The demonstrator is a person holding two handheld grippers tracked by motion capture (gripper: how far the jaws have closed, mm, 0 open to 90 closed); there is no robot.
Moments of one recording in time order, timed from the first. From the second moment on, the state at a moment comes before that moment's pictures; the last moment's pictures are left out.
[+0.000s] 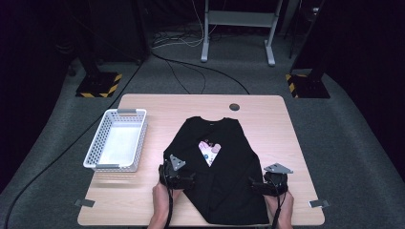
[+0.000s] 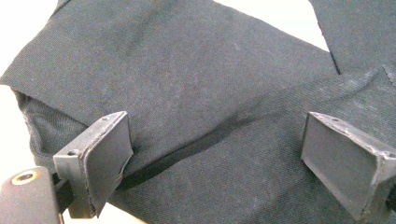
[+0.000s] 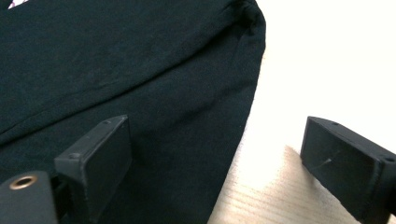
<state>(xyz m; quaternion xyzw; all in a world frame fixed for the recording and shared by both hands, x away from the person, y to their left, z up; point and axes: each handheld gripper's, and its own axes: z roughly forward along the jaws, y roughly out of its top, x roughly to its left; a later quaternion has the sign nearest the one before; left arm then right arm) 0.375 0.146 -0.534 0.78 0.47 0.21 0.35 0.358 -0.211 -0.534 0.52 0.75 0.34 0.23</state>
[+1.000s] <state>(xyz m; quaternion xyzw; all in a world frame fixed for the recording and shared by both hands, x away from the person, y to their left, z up) 0.377 0.087 -0.517 0.82 0.41 0.15 0.38 0.359 -0.211 -0.534 0.52 0.75 0.34 0.23</state>
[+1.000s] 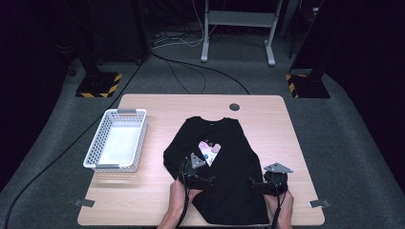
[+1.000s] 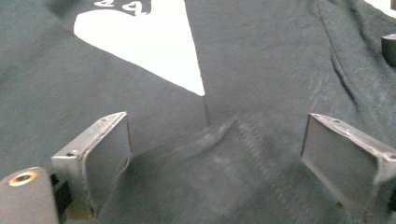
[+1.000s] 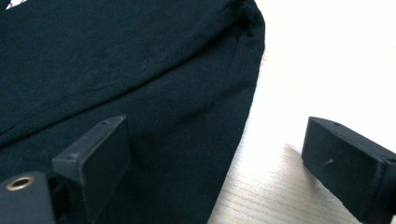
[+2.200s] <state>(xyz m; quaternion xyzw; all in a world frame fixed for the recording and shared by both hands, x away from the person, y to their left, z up) 0.364 0.097 -0.521 0.82 0.39 0.17 0.38 0.359 -0.211 -0.534 0.52 0.75 0.34 0.23</state>
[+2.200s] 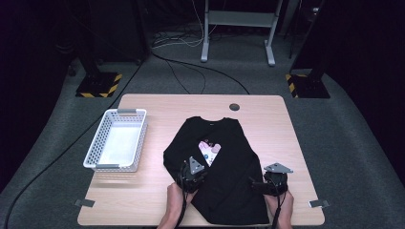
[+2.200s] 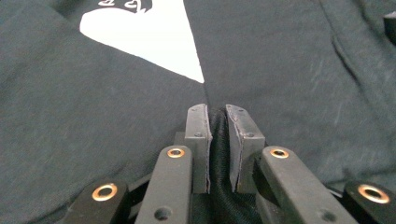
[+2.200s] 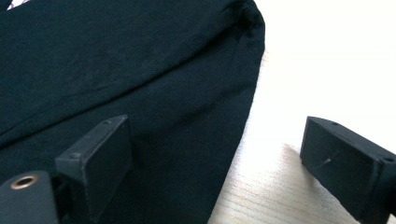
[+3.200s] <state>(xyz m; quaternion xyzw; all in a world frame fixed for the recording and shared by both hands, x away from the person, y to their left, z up) 0.331 0.141 -0.512 0.81 0.41 0.18 0.39 0.358 -0.211 -0.534 0.52 0.75 0.34 0.23</state>
